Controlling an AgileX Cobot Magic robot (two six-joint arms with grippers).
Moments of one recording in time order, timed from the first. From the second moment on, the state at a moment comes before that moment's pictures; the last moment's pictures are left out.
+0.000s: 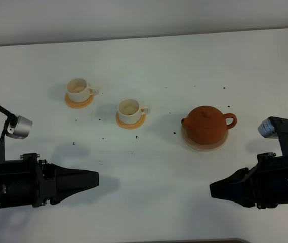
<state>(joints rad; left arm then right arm) 0.05 1.27 -0.32 -1.42 0.97 1.39 0.47 1.27 -0.44 1.31 0.67 -1.04</state>
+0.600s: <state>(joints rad) 0.05 1.27 -0.32 -1.43 0.97 1.39 0.47 1.27 -0.44 1.31 0.67 -1.04</state>
